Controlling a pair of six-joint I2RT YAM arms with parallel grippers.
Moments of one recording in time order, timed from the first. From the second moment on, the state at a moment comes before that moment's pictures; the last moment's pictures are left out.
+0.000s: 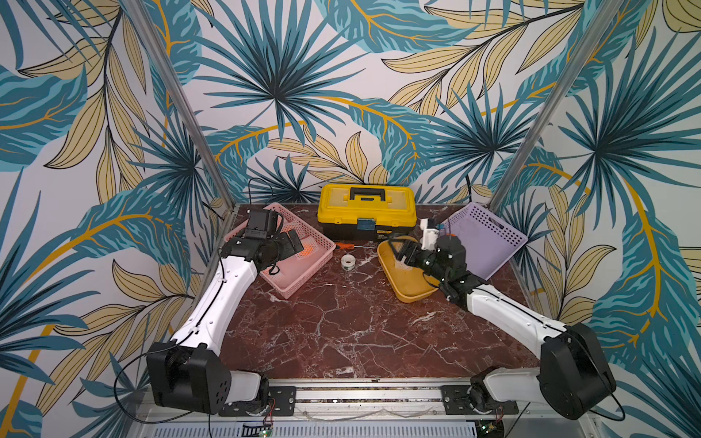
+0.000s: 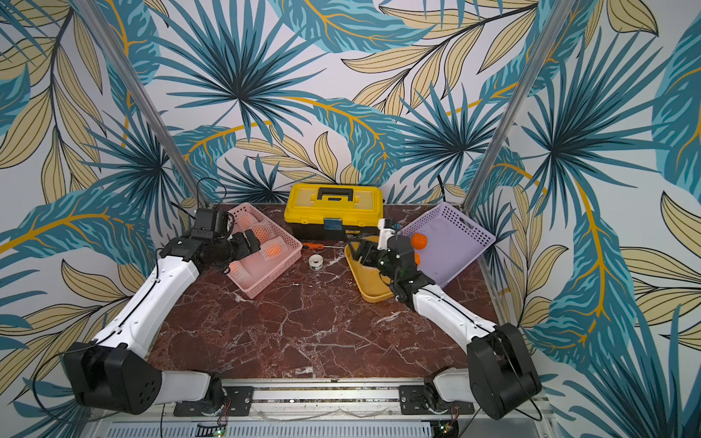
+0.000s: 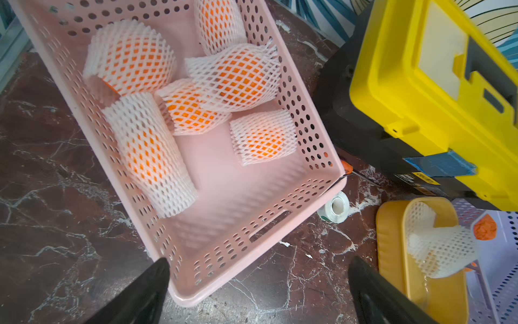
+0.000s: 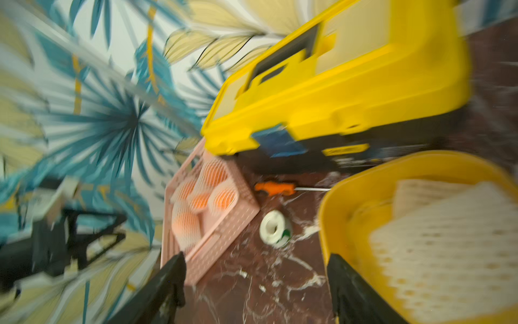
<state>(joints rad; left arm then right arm) -0.12 1.38 1.27 -0.80 0.01 -0.61 0.49 1.35 0.80 0.27 -0.19 0.60</state>
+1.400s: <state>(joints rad) -0.14 2.35 2.13 -1.15 -0.03 -0.54 0.86 1.56 0.76 0.26 0.03 0.26</state>
